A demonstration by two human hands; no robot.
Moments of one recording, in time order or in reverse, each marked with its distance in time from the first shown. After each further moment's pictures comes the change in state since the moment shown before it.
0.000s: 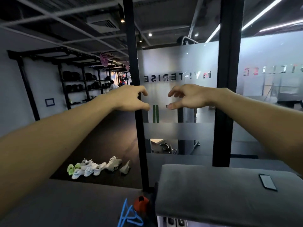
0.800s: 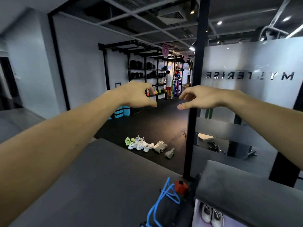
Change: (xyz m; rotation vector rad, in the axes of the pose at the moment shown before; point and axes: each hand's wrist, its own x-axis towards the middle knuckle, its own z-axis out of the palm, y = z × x) left_hand -0.230 -0.057 -0.121 0.104 -0.010 -0.367; right_hand -0.024 -0.196 0.030 -0.011 -0.190 -0.338
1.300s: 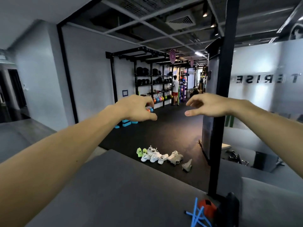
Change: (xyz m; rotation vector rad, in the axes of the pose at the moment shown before) left_hand 0.060 -0.247 0.005 0.086 -0.035 -0.009; right_hand 0.219 -0.083 0.064 0.081 0.052 0.020
